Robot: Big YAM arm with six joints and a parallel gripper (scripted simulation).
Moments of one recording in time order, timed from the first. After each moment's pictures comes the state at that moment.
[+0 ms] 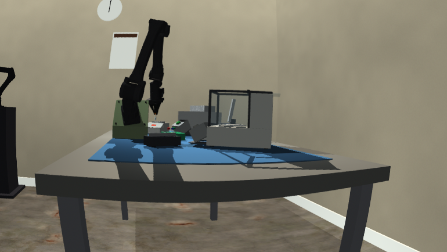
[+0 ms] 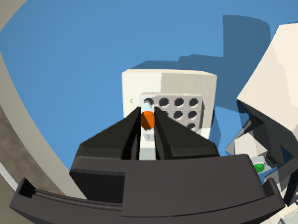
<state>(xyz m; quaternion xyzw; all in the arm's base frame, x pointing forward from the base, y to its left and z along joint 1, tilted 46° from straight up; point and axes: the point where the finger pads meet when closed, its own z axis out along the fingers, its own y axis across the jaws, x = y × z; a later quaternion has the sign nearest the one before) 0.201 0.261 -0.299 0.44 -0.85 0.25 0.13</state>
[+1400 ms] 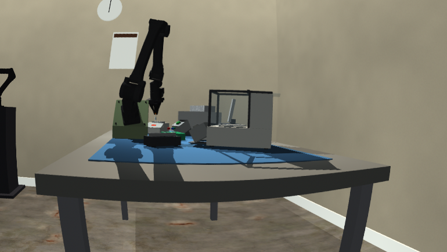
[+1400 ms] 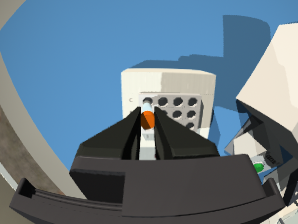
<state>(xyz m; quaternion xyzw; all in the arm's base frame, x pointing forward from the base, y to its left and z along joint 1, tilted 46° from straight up) 0.201 0.261 -0.298 0.44 -0.85 0.25 0.13</state>
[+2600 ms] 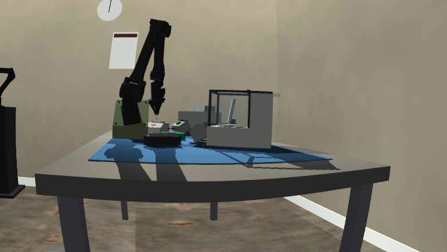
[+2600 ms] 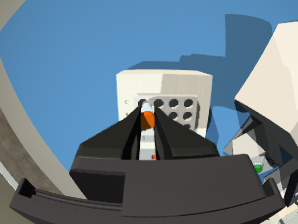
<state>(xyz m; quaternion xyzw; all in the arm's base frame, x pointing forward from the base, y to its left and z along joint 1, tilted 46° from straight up) 0.206 0.258 -0.298 0.44 -0.85 0.25 0.13</state>
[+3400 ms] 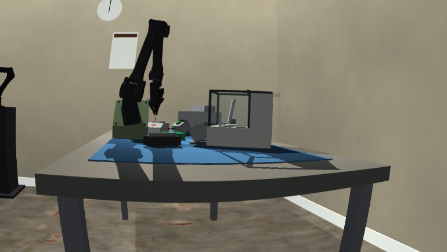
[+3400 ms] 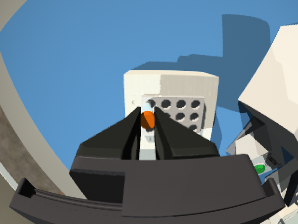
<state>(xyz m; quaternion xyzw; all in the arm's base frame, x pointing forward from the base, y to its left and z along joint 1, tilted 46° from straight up) 0.199 0.262 -0.302 0.44 -0.85 0.25 0.13</state>
